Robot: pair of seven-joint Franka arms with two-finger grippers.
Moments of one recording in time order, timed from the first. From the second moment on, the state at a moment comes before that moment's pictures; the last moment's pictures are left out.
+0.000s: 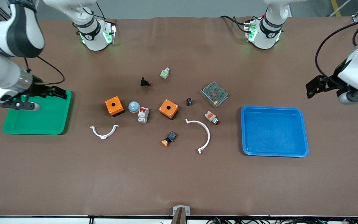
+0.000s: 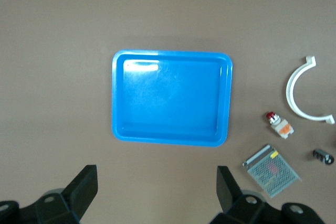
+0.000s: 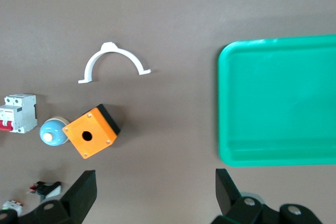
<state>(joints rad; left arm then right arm) 0.14 0.09 -0.27 -1.45 0.07 1.56 -0.11 0.00 -0.04 -0.05 -1.98 0.05 1.85 0.00</state>
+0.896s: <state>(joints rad) 0.01 -0.05 -0.07 -1.60 0.01 1.53 -0.03 -0.02 -0.06 -0.04 -1.51 0.00 1.50 -0.02</state>
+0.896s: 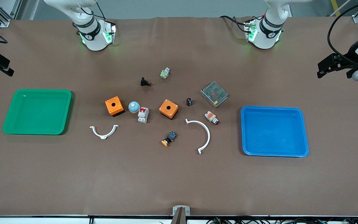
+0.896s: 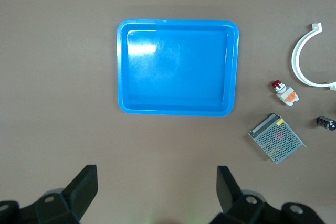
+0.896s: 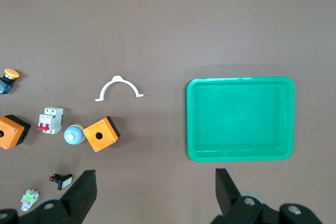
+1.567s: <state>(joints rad) 0.00 -0.06 -0.08 -1.61 0.01 1.52 -0.03 -0.02 -0.04 -0.04 -1.50 0.00 1.51 -0.02</state>
